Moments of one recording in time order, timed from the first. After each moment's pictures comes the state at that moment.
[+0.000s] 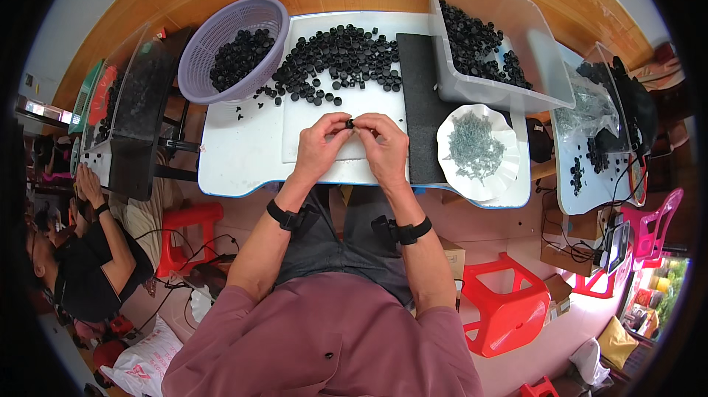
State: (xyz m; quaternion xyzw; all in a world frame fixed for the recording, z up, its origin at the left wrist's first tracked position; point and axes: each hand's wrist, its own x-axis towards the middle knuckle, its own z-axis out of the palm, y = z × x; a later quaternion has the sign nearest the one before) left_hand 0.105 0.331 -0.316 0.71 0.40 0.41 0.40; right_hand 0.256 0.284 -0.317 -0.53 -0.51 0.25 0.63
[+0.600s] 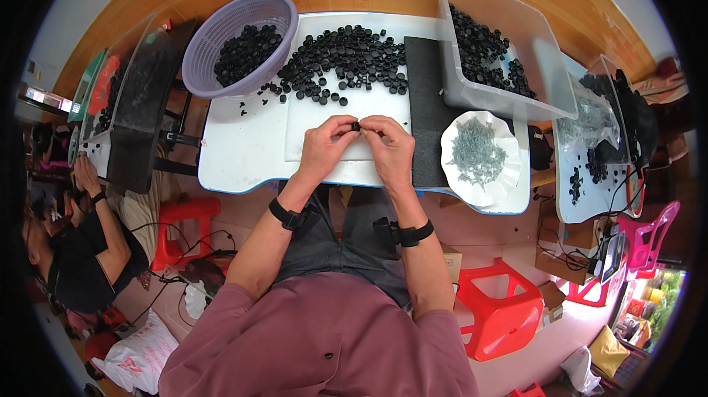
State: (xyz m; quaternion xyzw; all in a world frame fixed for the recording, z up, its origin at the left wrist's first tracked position) left_hand 0.105 0.330 -0.320 0.71 0.42 0.41 0.39; right_hand 0.259 0.286 -0.323 -0.53 -0.49 0.29 0.63
